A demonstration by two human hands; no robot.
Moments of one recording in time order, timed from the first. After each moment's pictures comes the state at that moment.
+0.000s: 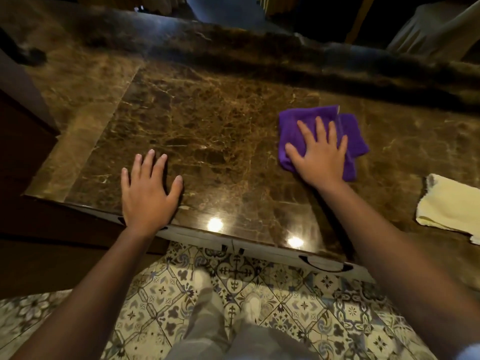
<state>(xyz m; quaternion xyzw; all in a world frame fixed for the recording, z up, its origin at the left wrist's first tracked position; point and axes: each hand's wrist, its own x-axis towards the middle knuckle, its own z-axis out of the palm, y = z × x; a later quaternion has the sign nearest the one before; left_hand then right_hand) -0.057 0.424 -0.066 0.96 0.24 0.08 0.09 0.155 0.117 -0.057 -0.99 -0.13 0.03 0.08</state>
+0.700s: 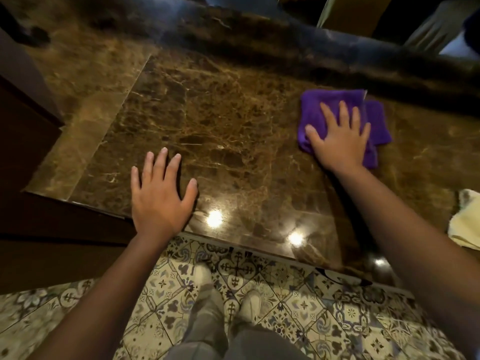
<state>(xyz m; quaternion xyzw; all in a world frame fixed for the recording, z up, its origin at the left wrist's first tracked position) -0.054 0.425 -0.064 0.96 0.25 0.07 0.10 0.202 0.149 -0.057 -0.99 -0.09 0.03 0.07</state>
